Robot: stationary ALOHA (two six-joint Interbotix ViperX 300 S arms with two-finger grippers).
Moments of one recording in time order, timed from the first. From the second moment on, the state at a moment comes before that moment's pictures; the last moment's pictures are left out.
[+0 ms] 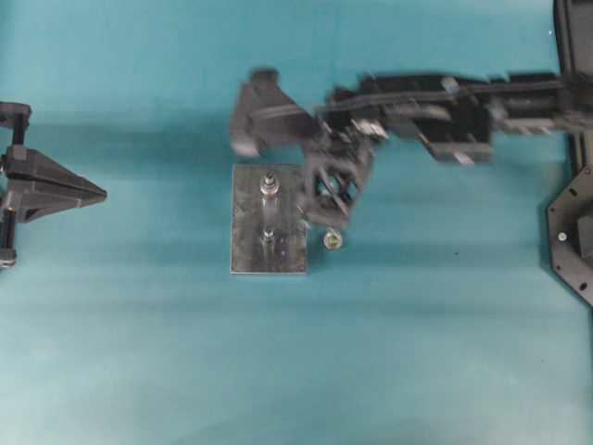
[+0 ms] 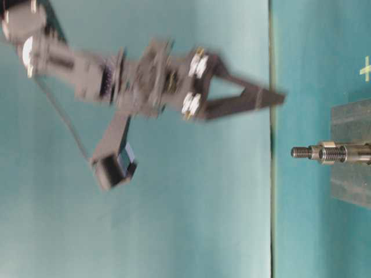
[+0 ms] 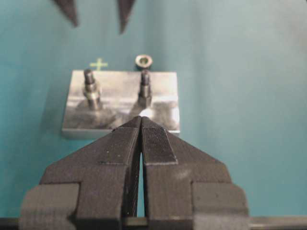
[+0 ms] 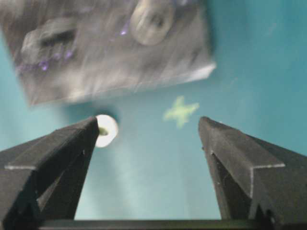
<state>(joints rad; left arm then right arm) 0.00 -0.93 1.10 0.01 0.17 -0.02 -0.11 0.12 0.25 0.06 0.96 0.07</state>
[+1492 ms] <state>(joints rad) 0.00 -0.93 1.10 0.01 0.17 -0.02 0.00 0.22 0.49 0.09 0.63 0.16</state>
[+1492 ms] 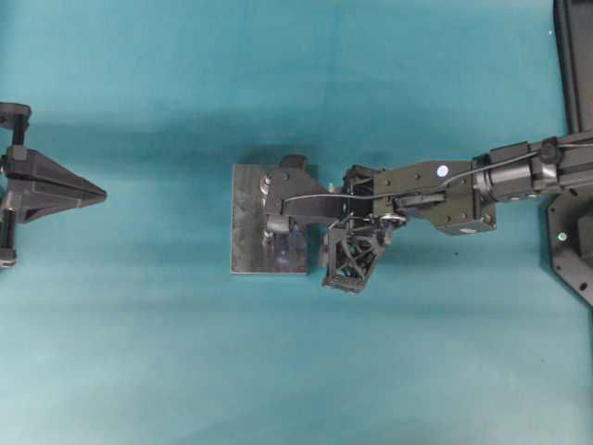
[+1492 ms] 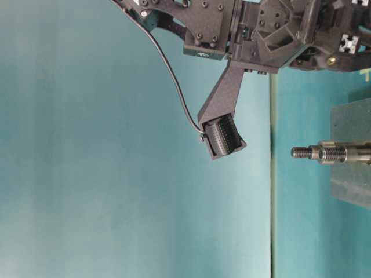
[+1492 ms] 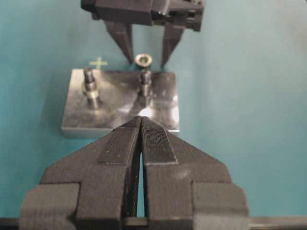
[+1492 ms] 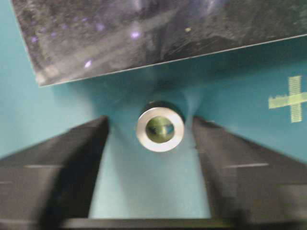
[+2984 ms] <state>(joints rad) 0.00 -0.94 1.11 0.01 0.16 -0.02 -0.03 0.31 0.00 0.05 1.05 0.07</state>
